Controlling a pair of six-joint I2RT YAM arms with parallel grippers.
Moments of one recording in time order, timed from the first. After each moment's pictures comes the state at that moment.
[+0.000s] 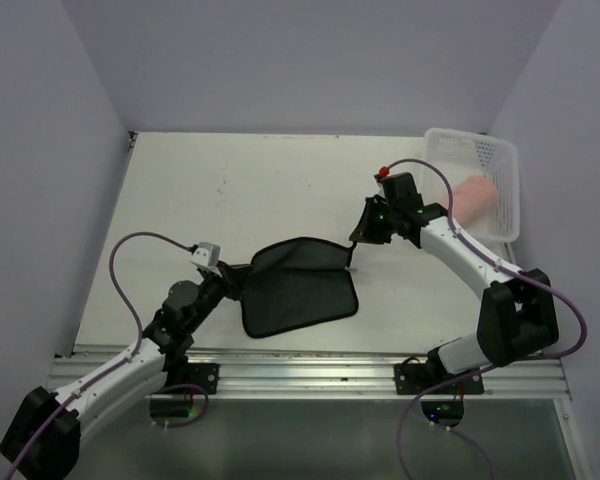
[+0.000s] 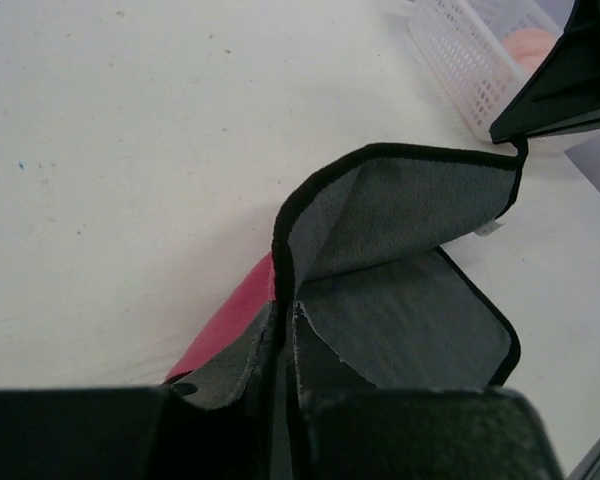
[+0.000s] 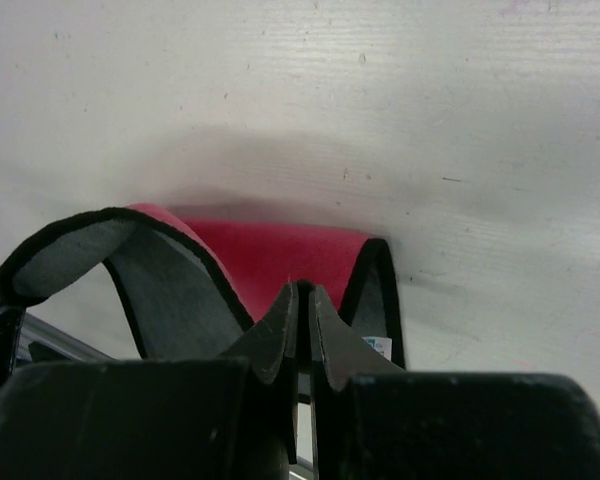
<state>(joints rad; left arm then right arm) -0.58 0.65 0.05 0.48 -0.05 -0.41 0.36 1.47 1.05 -0.47 -0.23 0.58</state>
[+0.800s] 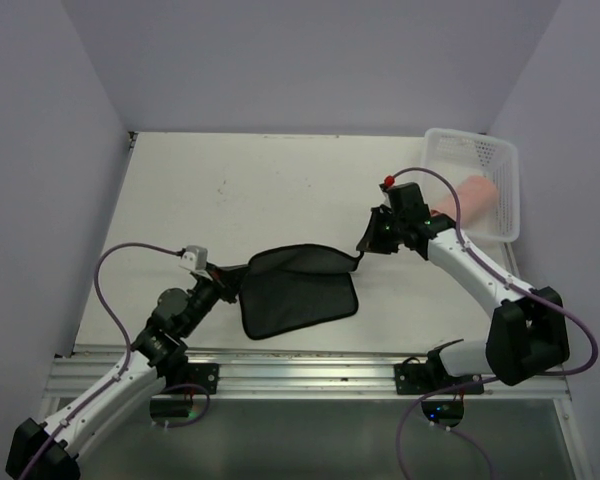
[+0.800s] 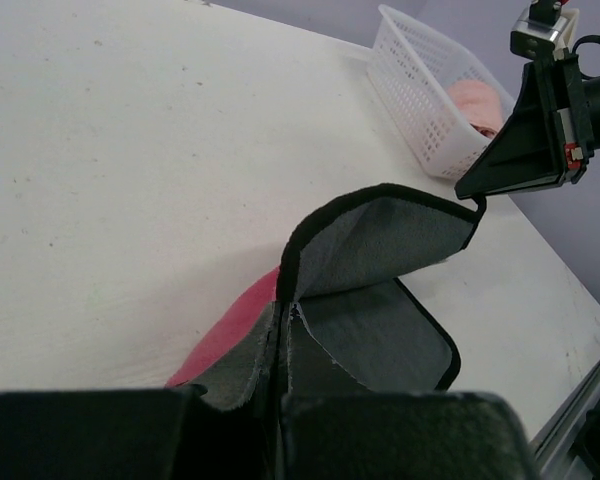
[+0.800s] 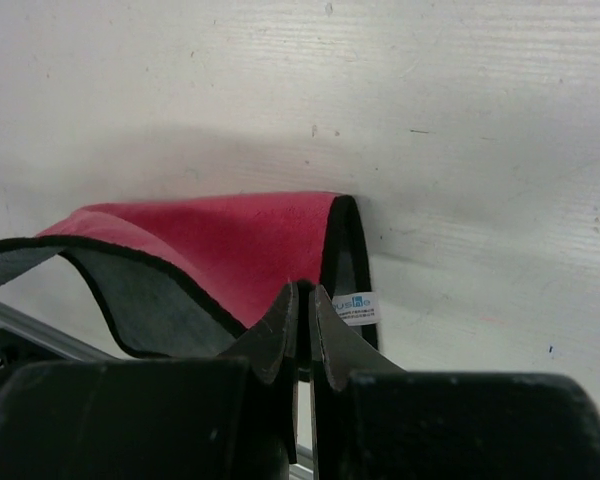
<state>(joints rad) -0.58 0.42 0.05 0.33 -0.03 -0.50 0.36 1.37 0.97 -0.51 -0.21 0.54</state>
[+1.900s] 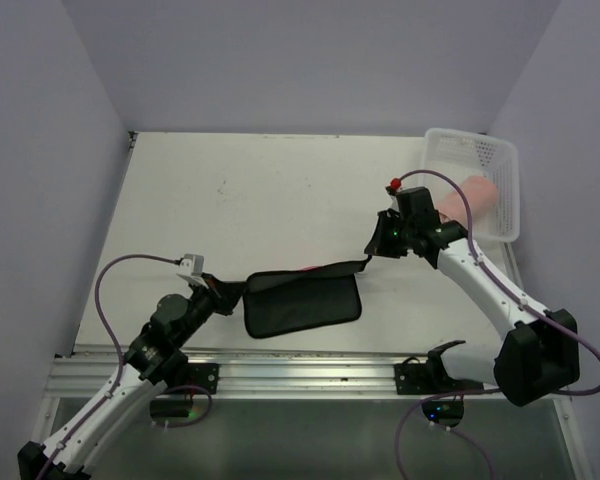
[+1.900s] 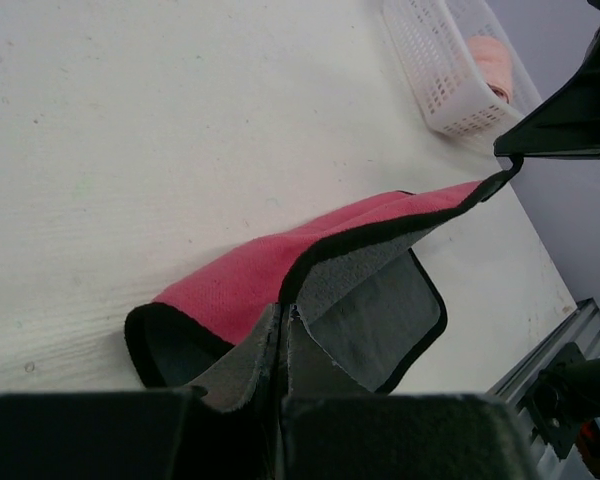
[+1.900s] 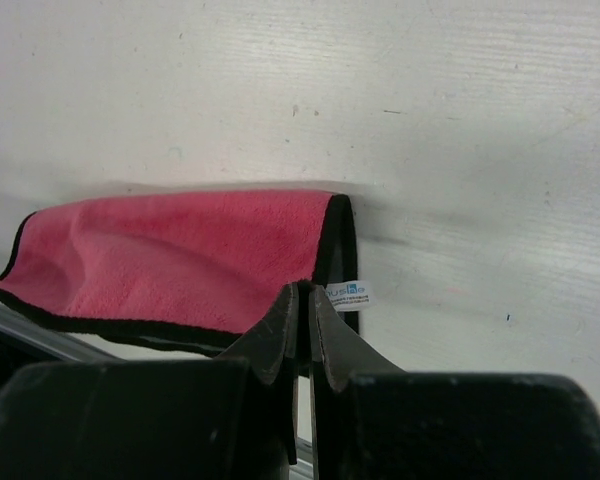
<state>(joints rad) -0.58 0.17 0.05 -0.06 0.00 -0.64 0.35 1.26 0.94 -0.57 -0.18 0.47</state>
